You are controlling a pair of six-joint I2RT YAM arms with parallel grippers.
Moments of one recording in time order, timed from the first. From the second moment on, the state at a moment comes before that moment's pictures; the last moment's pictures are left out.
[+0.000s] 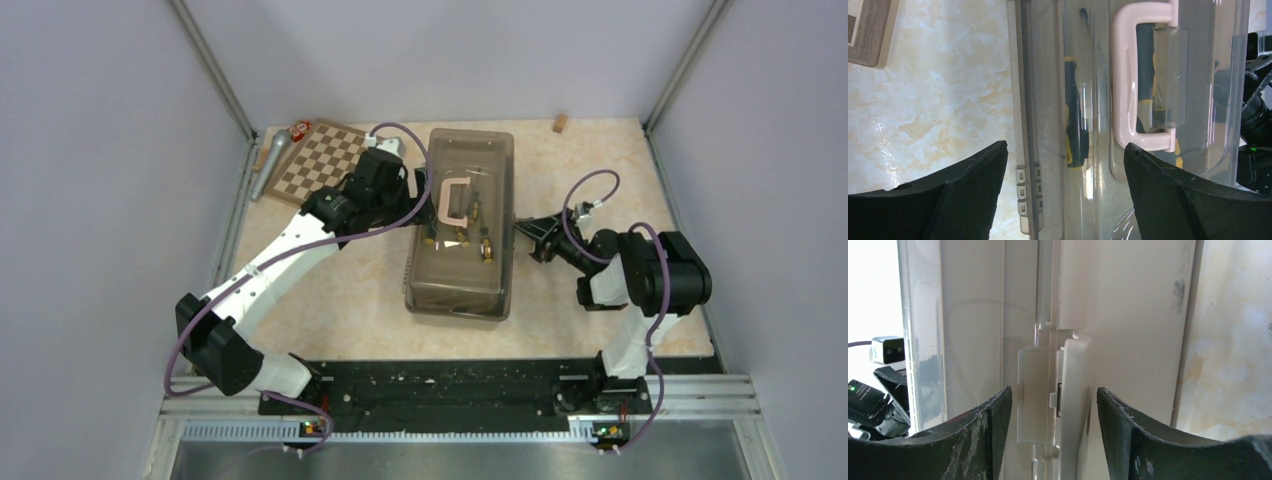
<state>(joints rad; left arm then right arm) -0.64 1.42 1.38 -0.67 -0.09 -0.60 0.02 1.80 0.35 1.40 -0.76 1.40</state>
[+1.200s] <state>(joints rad) -0.64 1.44 1.39 -0.67 -0.10 -0.60 0.03 1.50 0.39 0.94 -0.74 1.20</state>
